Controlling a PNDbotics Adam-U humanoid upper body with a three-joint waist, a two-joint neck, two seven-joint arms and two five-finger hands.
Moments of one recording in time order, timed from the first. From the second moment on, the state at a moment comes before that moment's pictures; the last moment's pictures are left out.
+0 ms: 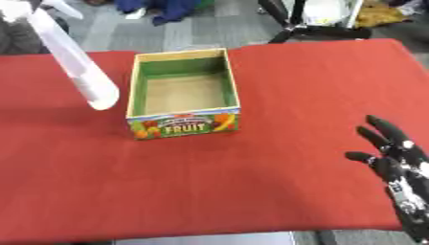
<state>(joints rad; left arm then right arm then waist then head) -0.88 0.94 -0.22 -1.47 -0.31 -0.15 -0.54 0.13 -0.15 -0.10 -1.98 -0.22 -0.23 0.46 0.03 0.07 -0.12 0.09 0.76</state>
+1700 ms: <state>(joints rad) -0.73 0.92 -0.20 -1.57 -0.34 -0.18 -0.34 0.10 -0.15 -0.09 -1.98 -0.23 -0.23 0.48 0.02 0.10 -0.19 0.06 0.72</state>
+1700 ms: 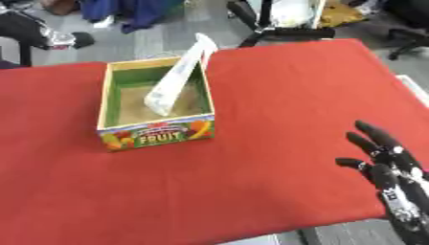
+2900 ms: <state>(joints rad) -0.12 0.36 0.18 -1.88 -0.11 -0.02 0.29 0.15 -0.14 -0.10 -1.98 -0.23 -0.24 0.48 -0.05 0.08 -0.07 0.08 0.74</state>
